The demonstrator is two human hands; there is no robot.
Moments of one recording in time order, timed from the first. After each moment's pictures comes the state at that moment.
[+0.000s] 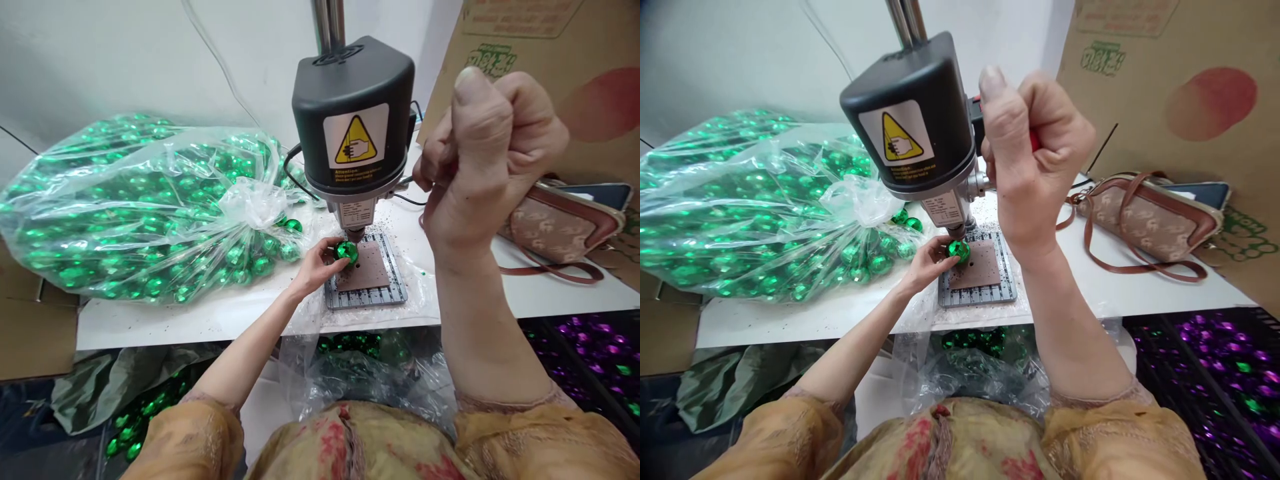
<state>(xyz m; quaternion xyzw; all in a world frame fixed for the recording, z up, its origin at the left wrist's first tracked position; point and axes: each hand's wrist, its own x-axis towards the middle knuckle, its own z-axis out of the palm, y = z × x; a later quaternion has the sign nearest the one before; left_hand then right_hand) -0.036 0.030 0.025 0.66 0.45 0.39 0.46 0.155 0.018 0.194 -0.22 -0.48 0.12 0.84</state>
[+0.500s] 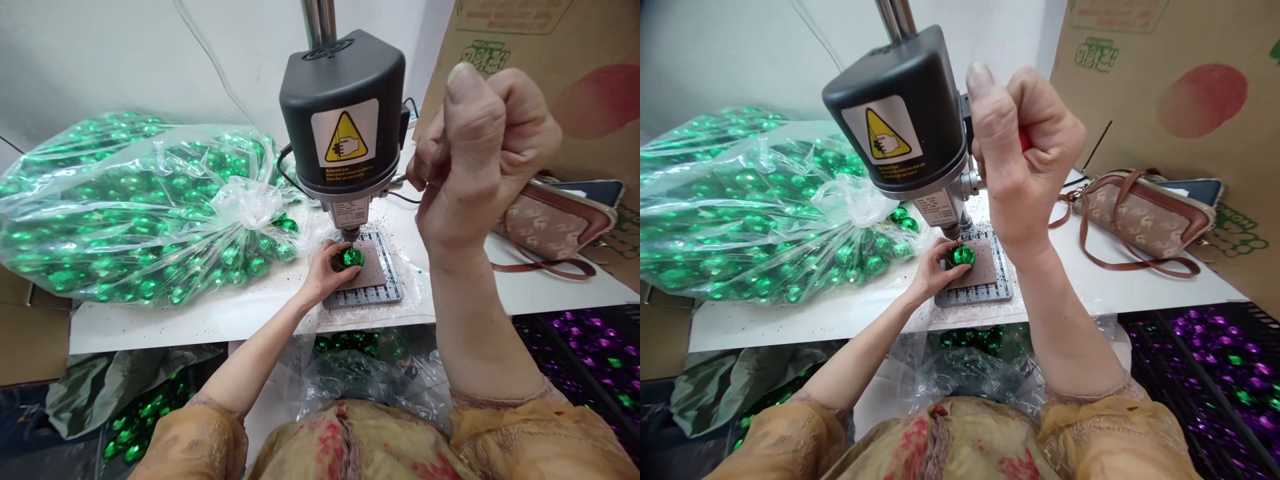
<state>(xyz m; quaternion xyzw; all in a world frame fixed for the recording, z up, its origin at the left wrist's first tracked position) -0.012 0.015 0.022 0.73 0.45 0.40 0.33 0.155 0.019 0.194 -0.20 -0.49 0.13 0.84</state>
